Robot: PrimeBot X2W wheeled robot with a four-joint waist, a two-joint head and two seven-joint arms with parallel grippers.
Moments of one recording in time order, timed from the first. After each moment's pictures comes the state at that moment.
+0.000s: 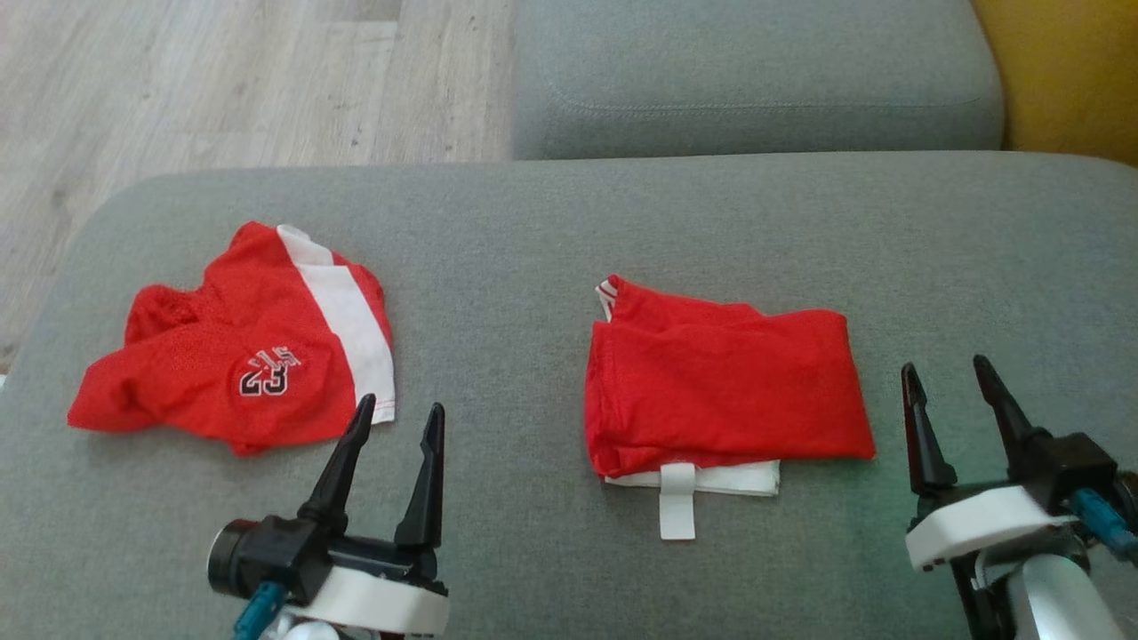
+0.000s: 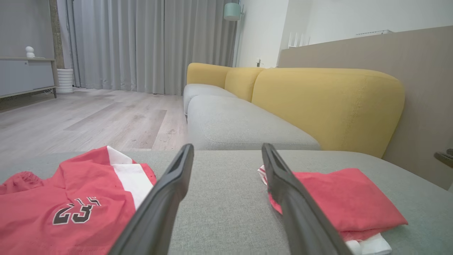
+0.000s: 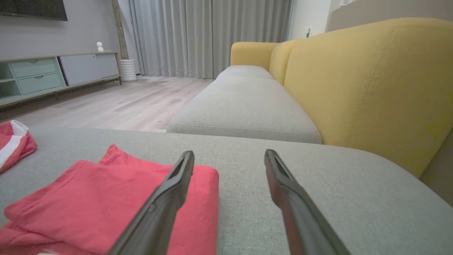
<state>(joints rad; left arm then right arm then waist) -0.01 0.05 -0.23 0.18 -0.19 -0.12 -0.25 -0.07 -0.13 -0.01 0.35 0.06 0.13 -0.25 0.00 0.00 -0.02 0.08</state>
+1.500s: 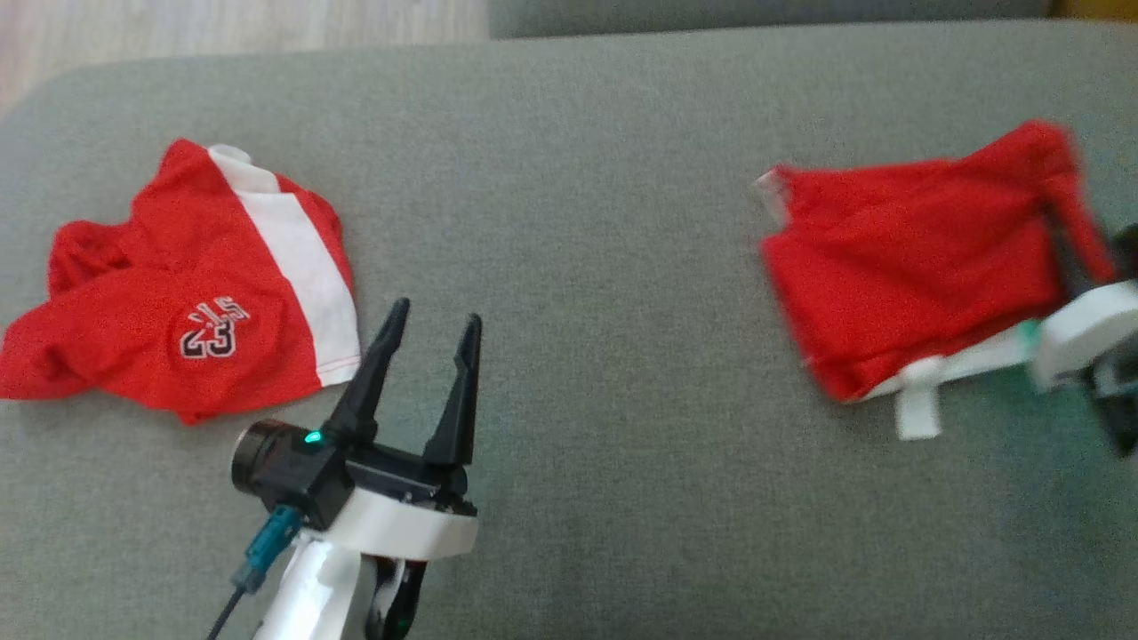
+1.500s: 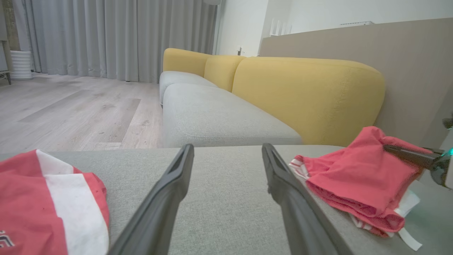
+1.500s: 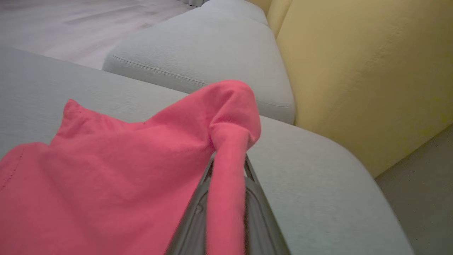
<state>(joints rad) -0.16 0.05 -0.31 0.15 -0.22 -0.13 -0.25 -0.53 -0.41 0.13 0.74 0.08 0.13 -0.15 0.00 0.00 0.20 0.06</state>
